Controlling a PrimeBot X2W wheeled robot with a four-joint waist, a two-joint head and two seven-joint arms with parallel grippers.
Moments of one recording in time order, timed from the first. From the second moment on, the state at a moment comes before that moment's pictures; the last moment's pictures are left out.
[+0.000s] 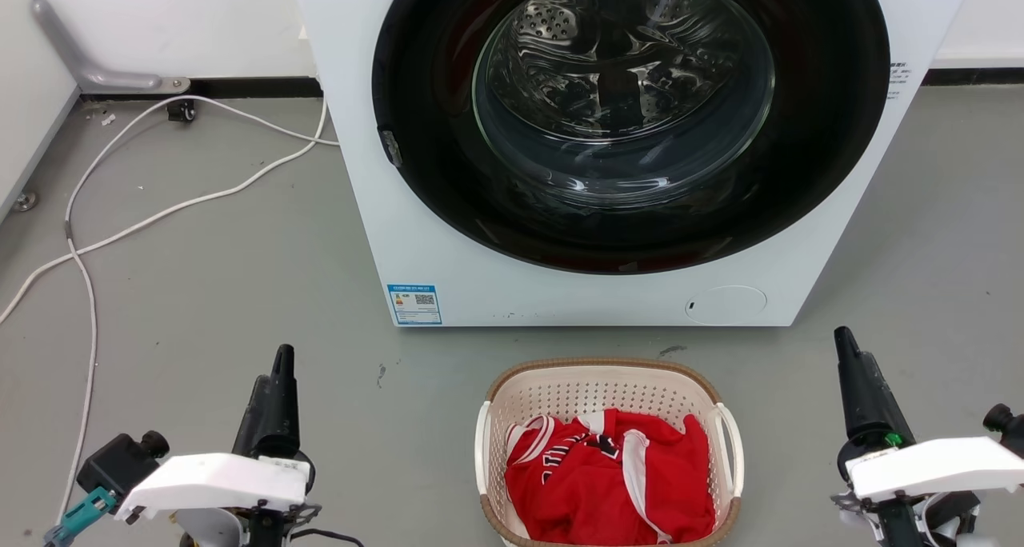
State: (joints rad) left arm -0.04 0.05 0.07 0.12 -1.01 -0.05 -0.03; right arm -0.04 -0.05 -0.07 0.14 0.93 0.13 -0.03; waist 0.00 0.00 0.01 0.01
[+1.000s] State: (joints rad) left arm -0.01 0.07 -0.01 0.10 -0.57 0.00 -0.13; right arm -0.01 -0.05 -0.04 0.11 0.47 0.13 -0.13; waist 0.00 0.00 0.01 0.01
